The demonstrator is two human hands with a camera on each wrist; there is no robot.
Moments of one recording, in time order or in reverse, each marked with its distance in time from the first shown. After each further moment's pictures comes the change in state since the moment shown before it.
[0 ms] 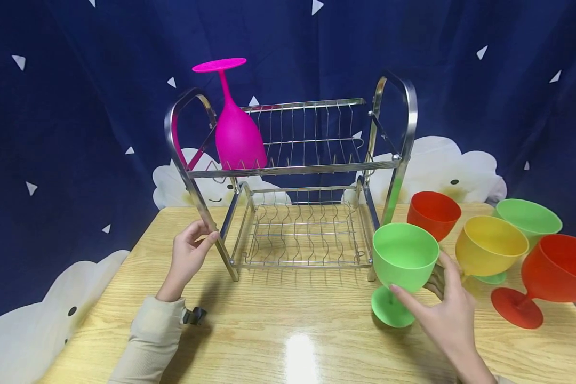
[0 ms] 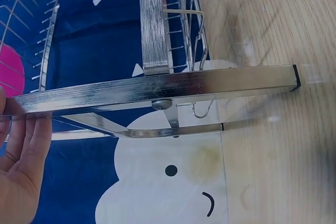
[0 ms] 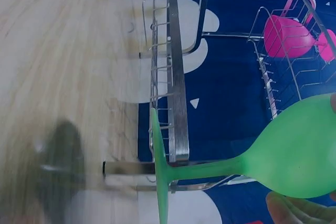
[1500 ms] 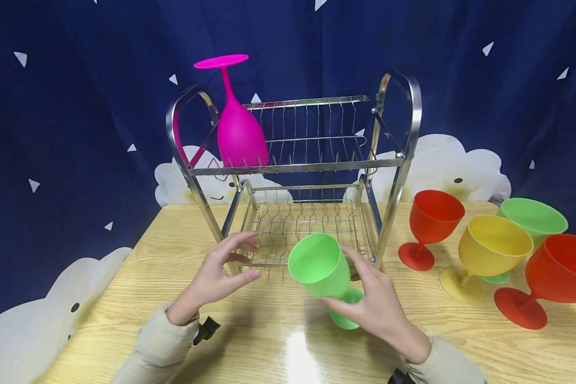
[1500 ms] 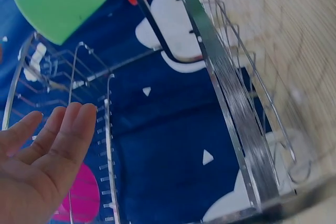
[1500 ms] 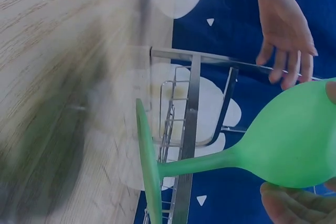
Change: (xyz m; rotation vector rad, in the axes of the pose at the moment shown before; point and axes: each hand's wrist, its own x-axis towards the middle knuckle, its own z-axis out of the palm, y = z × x) left_hand -0.026 0.030 0.036 0.018 -0.412 0.240; right_hand 0.000 -0.035 0.066 -0.070 -0.292 -0.438
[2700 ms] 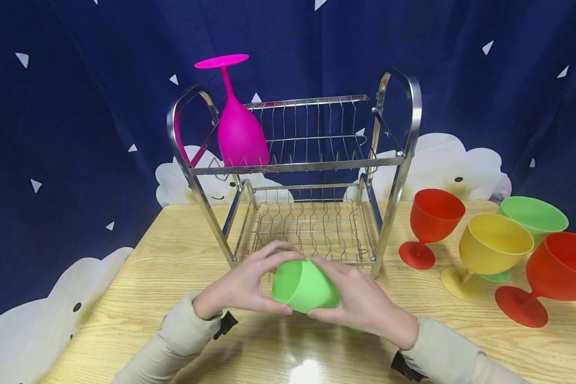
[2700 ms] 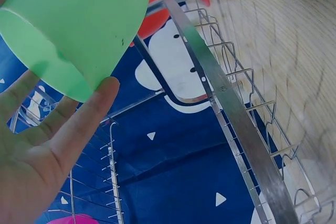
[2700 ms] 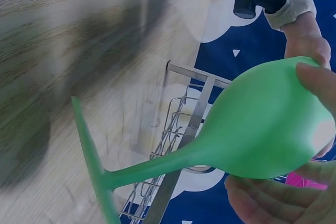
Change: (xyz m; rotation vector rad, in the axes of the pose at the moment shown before) left_hand 0.019 0.015 0.028 0.183 -0.393 0.105; right_hand 0.016 -0.010 0.008 -0.101 -0.320 -0.204
